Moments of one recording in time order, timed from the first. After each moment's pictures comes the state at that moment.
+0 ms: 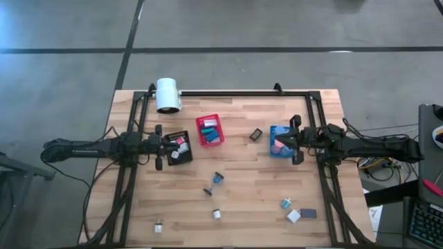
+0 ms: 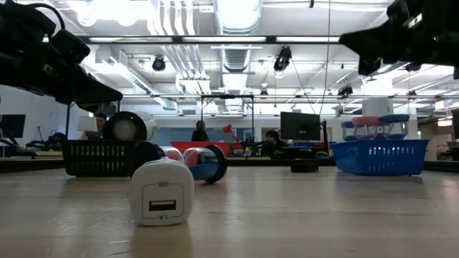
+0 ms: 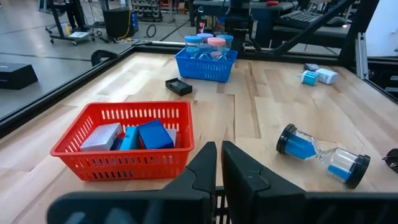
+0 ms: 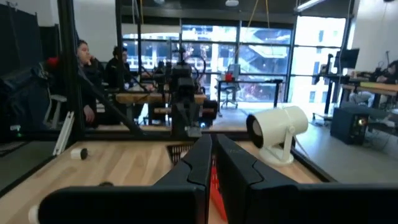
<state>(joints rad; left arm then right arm) 0.06 0.24 0.00 0.01 -0.05 -0.03 -0.15 0.46 0.07 0.54 -0.10 0.02</state>
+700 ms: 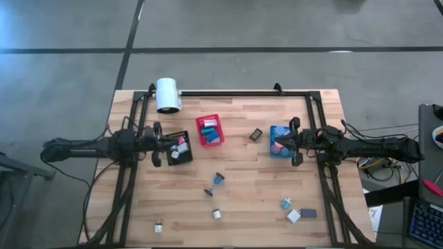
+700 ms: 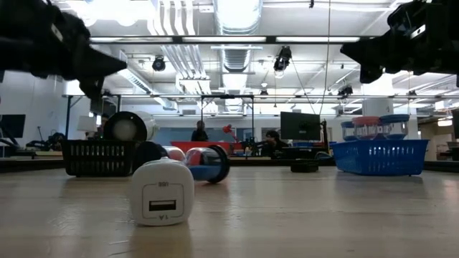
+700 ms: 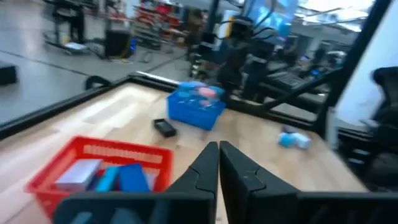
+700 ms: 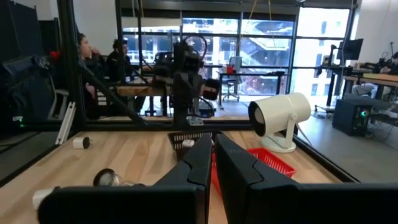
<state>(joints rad) 0.06 0.25 0.07 0.12 -0.05 -0.22 -0.15 0.46 0.02 0.56 -0.11 0.03</state>
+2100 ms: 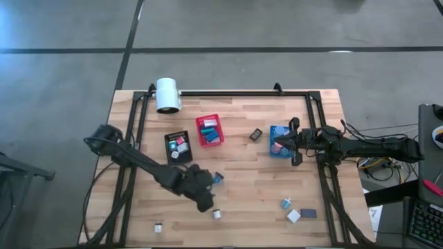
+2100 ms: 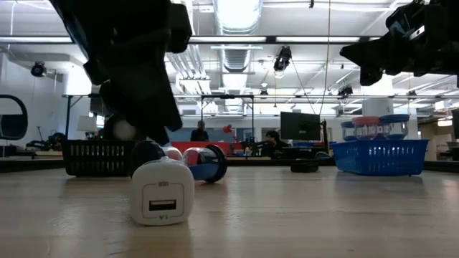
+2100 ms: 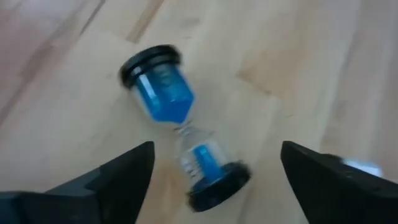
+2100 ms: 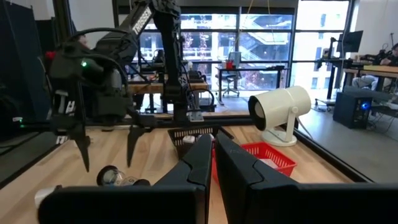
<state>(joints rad) -0.46 1.77 1.06 -0.38 -0.32 -0.83 -0.15 0.46 0.02 0.55 -0.10 0.05</state>
